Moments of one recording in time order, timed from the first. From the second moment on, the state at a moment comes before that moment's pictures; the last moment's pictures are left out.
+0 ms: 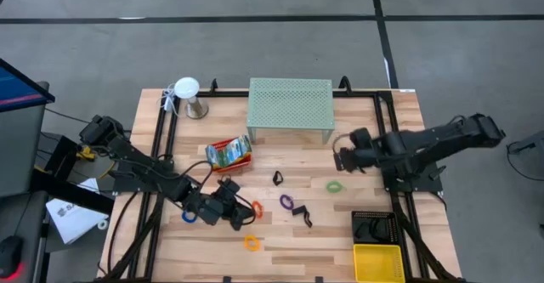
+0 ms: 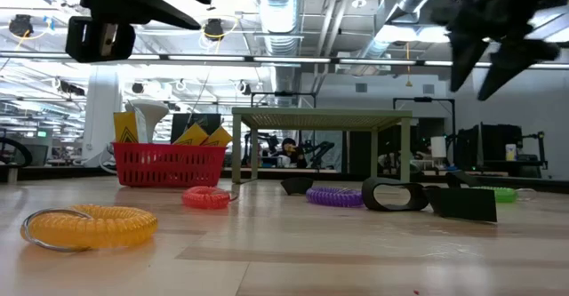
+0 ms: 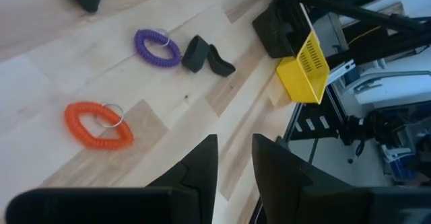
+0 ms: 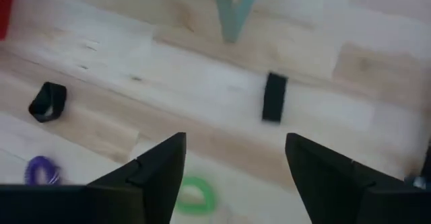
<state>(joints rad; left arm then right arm) -0.57 1.43 0.82 -0.02 -0.44 -1.32 0.17 1.11 0.89 -1.10 0.45 1.35</state>
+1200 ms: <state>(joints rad) -0.49 1.43 0.82 0.06 -0.44 -1.34 -0.23 1.12 0.37 -0.46 0.23 1.01</state>
